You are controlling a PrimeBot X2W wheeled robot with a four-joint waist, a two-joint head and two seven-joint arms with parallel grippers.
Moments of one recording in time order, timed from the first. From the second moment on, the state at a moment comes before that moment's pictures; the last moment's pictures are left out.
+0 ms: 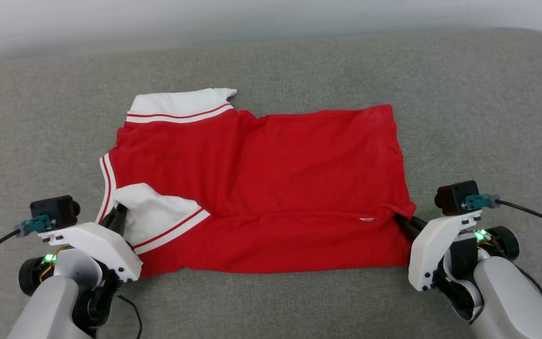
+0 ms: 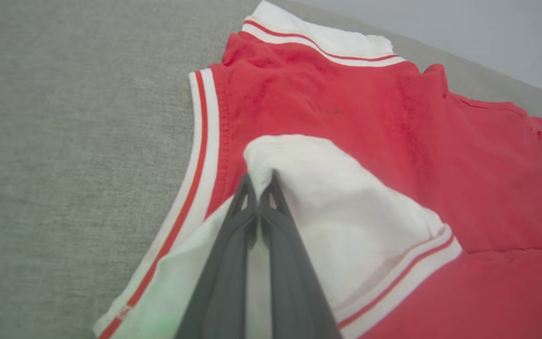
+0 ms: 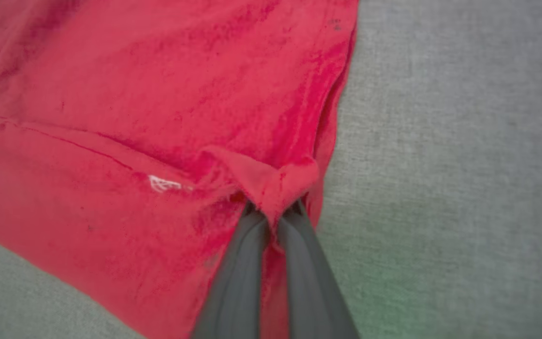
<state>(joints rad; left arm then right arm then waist) -0.30 0.40 -0.24 0.36 -0.74 0.04 0.08 -0.38 -0.21 0.29 0.47 0.43 0.13 0.27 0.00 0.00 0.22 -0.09</state>
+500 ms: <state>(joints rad) -0.36 0.38 -0.24 0.53 -0.79 -0.04 0.05 -0.39 -0.23 0.34 0.55 0.45 0.13 -0.03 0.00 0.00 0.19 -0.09</state>
